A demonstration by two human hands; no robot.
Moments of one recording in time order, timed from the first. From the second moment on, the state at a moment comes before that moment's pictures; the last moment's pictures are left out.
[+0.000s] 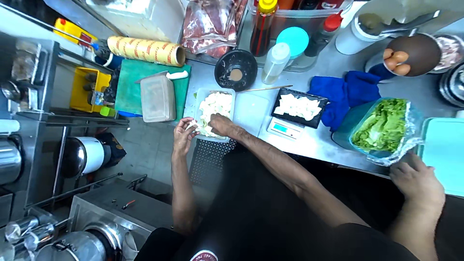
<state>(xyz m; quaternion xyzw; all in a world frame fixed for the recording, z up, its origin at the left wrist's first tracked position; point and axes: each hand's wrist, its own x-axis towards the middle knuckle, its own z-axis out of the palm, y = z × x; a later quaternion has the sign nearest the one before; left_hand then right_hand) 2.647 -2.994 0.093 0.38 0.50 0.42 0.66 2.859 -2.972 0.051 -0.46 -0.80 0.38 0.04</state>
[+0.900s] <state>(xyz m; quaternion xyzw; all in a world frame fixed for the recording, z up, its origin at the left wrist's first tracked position) 2.974 -3.024 0.068 0.90 0.24 0.16 0.34 3.122 -3.148 0.032 -0.81 -0.52 0.05 0.25</state>
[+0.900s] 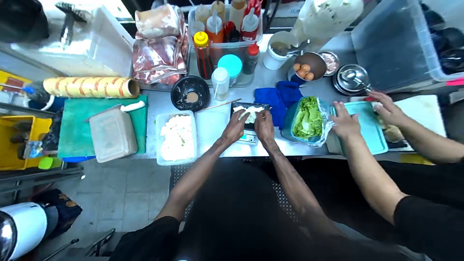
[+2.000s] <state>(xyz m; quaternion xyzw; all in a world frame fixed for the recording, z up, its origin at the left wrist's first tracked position) 2.835 -3.054 0.049 0.84 0.37 0.32 0.26 3.130 -3.156 -0.013 -0.76 -0.58 0.00 0.29</state>
